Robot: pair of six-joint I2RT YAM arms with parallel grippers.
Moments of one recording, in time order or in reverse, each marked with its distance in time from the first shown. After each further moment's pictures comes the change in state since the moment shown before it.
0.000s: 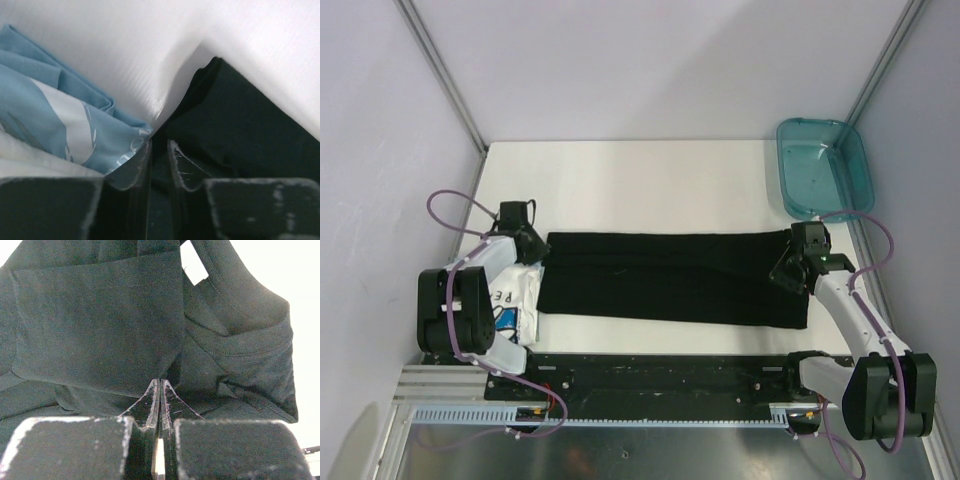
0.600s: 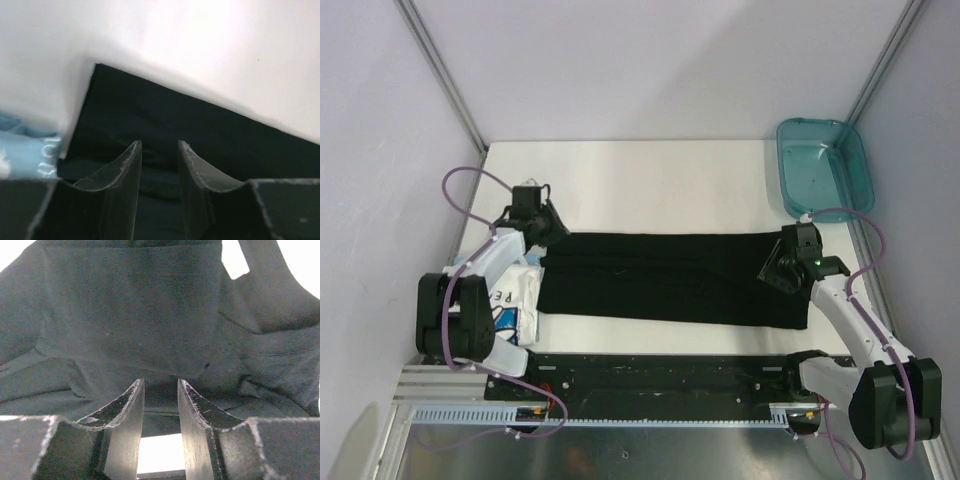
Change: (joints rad) left arm -0.111 -0.072 0.082 -0.002 0.092 0.030; right arm 0.069 -0.023 -0.018 0.023 -0.014 0.011
